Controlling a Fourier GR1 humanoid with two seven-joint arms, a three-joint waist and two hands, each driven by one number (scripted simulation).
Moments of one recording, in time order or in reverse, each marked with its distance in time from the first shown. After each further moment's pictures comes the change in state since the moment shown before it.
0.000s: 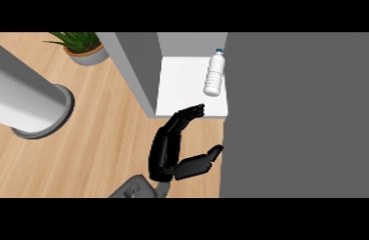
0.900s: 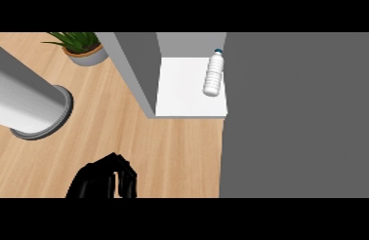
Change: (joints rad) left arm 0.383 0.455 0.046 -0.448 0.021 -0.153 -0.005; right arm 0.032 -0.074 0.135 -0.011 0.011 0.218 0.048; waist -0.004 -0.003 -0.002
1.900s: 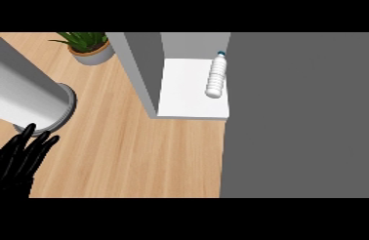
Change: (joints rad) left arm 0.245 0.300 0.334 -0.153 0.223 -0.218 -0.056; right arm -0.104 -0.023 0.245 -0.017 0.034 0.063 0.049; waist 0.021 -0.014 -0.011
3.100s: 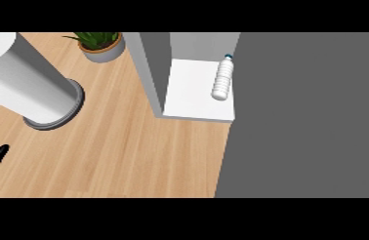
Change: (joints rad) left arm 0.208 0.151 0.188 -0.001 0.124 -0.213 -0.045; right arm -0.476 0.027 0.390 0.025 0.064 -0.297 0.290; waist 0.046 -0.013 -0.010
